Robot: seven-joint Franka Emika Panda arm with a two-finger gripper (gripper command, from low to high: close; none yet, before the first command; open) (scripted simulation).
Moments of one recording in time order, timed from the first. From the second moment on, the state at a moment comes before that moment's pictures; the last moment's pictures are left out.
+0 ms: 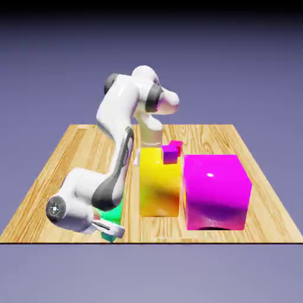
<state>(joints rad) -0.13 0.92 -0.25 -1.50 0.30 1.62 0.80</state>
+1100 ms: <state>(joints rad) -0.04 0.40 -0.66 -2.13 0.72 1.72 1.13</state>
